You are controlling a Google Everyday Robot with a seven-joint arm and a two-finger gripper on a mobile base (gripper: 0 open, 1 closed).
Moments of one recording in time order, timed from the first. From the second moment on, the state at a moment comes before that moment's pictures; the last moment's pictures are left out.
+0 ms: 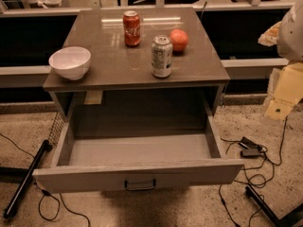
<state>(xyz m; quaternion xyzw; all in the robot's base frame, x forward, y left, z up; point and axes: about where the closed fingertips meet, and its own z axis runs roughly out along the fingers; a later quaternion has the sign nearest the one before) 0.438 -0.217 0.976 -0.60 0.78 -0.03 0.16</state>
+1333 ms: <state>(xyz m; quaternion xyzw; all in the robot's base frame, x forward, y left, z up) 0.627 -0.096 0.960 -0.60 0.77 0.08 0.22</state>
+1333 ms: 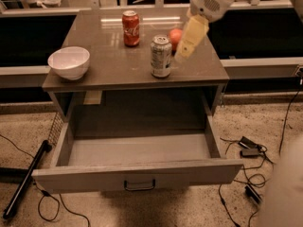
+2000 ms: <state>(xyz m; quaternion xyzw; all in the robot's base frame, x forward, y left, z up) 0.714 -0.037 1.024 -0.51 0.78 0.12 0.34</state>
